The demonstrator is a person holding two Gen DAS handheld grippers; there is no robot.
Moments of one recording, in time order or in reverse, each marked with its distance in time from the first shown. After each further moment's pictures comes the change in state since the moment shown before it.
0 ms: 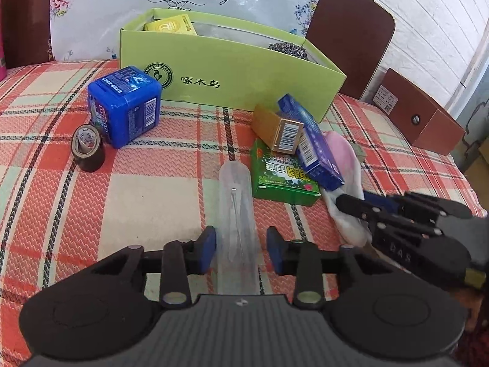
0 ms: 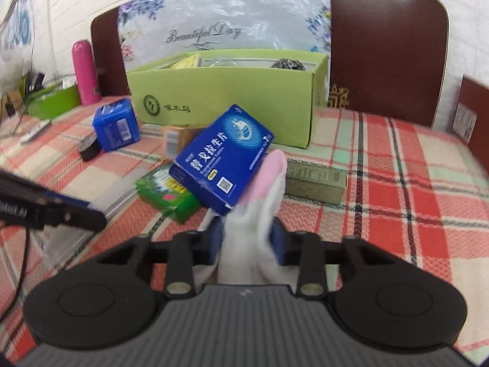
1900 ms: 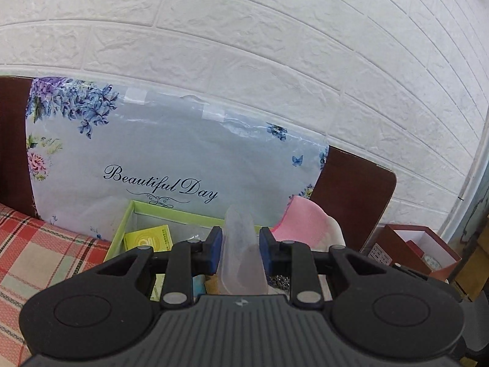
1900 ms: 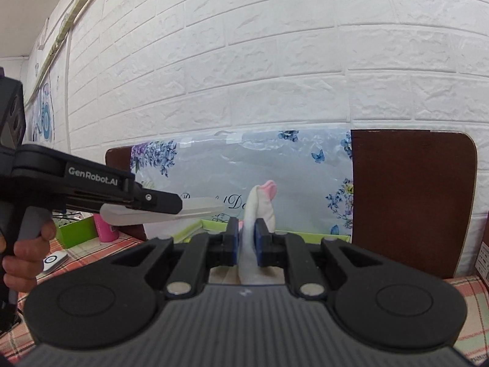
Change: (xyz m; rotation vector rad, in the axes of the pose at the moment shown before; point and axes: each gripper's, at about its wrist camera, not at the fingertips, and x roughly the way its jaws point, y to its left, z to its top) left arm -0.029 -0.014 0.179 -0.033 -0.426 0.003; right arm 0.013 -0.032 0.152 0.060 -0.413 0.109
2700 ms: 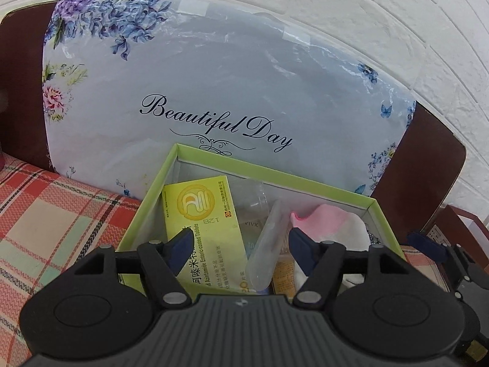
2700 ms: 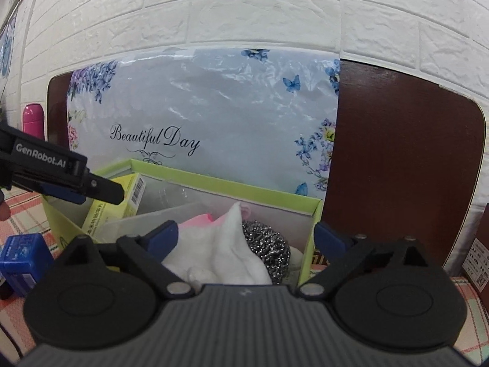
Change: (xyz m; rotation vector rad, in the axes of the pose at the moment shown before) left arm 0.062 0.055 -0.034 -0.063 0.133 0.131; right arm 0.072 -0.019 -0.045 -0.110 0.117 -0.195
